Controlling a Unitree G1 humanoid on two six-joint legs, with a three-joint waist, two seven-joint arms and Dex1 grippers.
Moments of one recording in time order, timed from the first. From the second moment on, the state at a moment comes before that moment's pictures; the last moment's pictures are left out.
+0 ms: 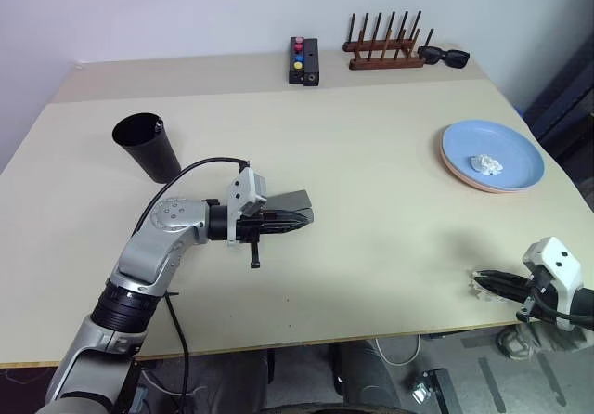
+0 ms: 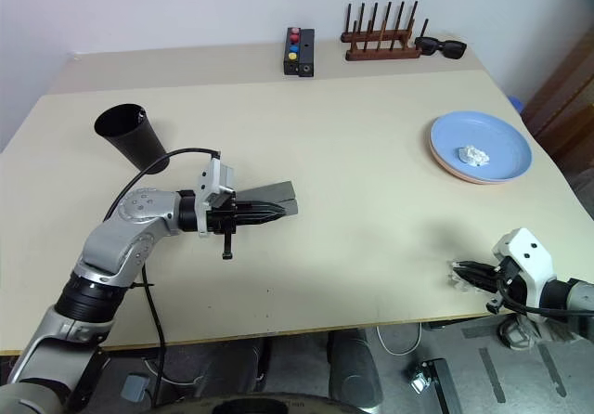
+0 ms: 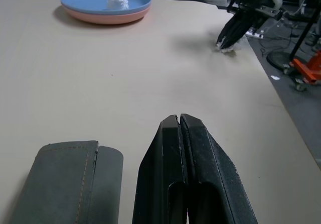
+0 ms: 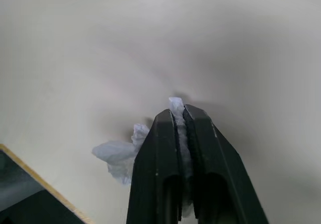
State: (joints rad) left arm -0.42 0.53 -0.18 -0.14 -0.43 0.40 -1.11; right arm 0.35 -0.93 -0.45 -0.14 0.40 0.38 1.06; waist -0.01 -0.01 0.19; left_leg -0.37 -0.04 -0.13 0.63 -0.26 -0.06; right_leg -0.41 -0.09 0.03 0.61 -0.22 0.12
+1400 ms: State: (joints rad) left arm -0.35 0.58 -0.01 -0.19 -0.46 0.42 -0.97; right arm -0.49 -0.76 -0.23 0.58 0.21 -0.16 0.70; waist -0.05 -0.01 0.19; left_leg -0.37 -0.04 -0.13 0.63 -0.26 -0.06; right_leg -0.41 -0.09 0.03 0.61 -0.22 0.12
